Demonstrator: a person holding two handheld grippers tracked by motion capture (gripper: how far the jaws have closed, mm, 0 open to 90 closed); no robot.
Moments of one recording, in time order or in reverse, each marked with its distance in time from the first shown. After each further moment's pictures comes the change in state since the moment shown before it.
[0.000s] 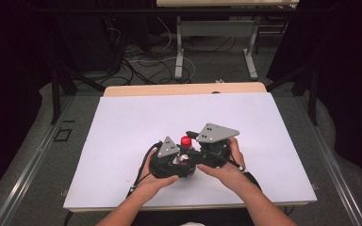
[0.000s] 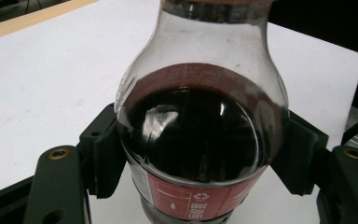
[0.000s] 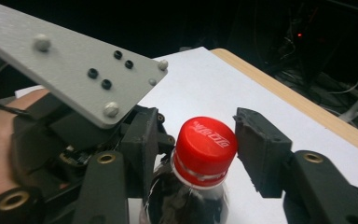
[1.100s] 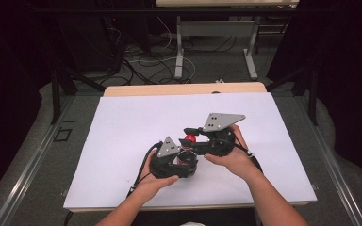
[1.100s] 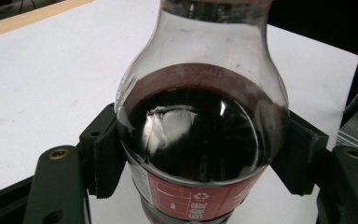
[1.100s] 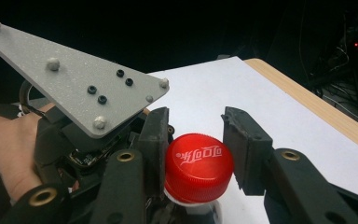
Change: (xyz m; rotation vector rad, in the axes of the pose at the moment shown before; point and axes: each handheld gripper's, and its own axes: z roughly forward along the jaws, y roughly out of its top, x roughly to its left) left arm 0.003 -0.002 0.001 -0.006 -0.010 -0.006; right arm -0.033 0.006 0.001 -0.030 0.198 -0.010
